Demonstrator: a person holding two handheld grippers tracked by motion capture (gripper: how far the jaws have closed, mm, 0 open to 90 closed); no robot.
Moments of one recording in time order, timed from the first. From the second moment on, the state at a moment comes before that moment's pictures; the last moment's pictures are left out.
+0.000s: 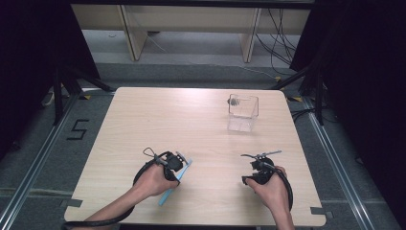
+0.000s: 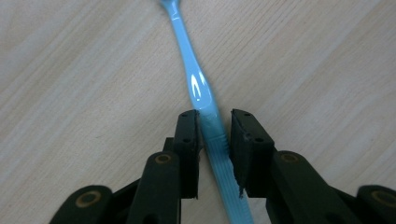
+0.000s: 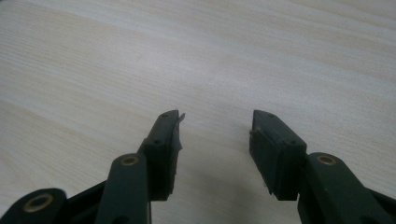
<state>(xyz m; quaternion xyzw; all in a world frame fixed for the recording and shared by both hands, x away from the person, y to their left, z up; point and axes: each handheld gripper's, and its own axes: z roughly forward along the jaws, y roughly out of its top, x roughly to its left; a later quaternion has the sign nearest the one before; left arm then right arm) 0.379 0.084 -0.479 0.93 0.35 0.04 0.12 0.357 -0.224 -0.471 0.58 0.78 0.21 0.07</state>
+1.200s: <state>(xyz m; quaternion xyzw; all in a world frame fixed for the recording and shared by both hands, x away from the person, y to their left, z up) 0.383 0.094 -0.478 0.94 0.31 0.02 0.15 0.357 -0.223 -0.473 0.58 0.78 0.22 0.08</state>
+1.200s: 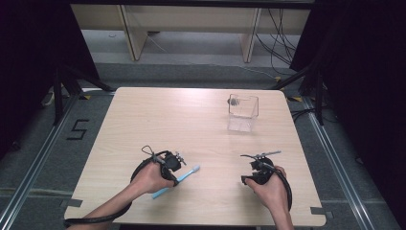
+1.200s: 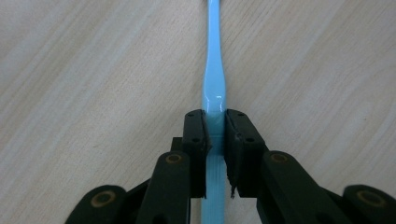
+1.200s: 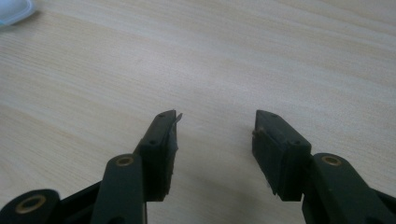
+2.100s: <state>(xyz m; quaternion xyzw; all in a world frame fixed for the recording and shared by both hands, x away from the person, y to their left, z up) 0.383 0.122 -0.459 0.86 0.32 0.09 0.38 0.359 -0.217 -0.475 0.56 0.78 0.27 0.11</state>
